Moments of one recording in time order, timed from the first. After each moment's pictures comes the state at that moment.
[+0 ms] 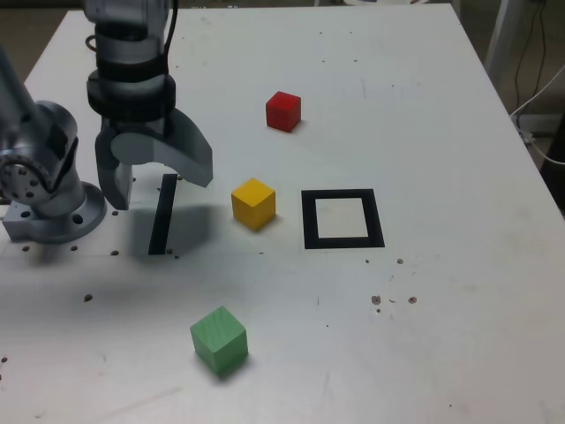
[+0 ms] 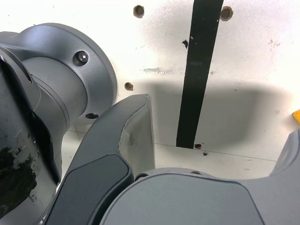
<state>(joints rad) -0.01 1.44 -0.74 1.04 -0.03 -0.12</state>
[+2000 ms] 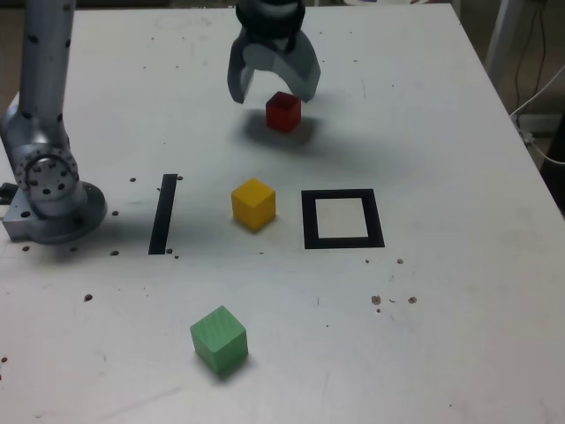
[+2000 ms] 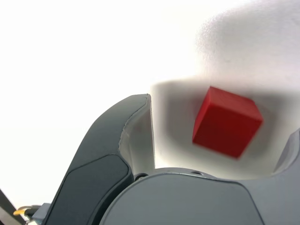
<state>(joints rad) 0.51 1.99 -1.36 1.06 0.28 0.71</state>
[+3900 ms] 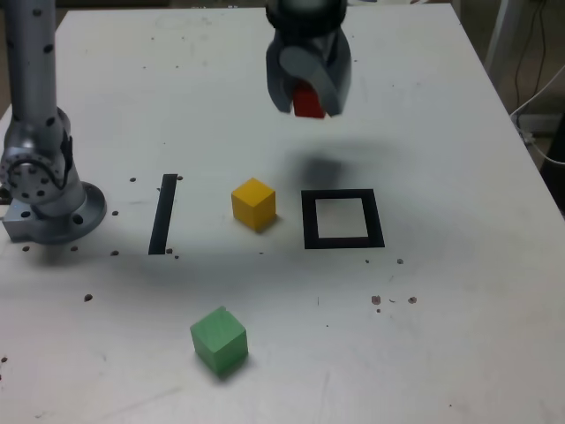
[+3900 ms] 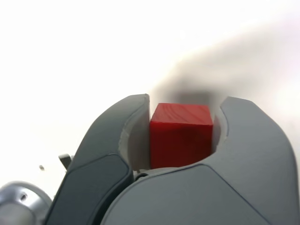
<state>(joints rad) 0.14 1.84 -1.43 1.13 0.24 0.42</state>
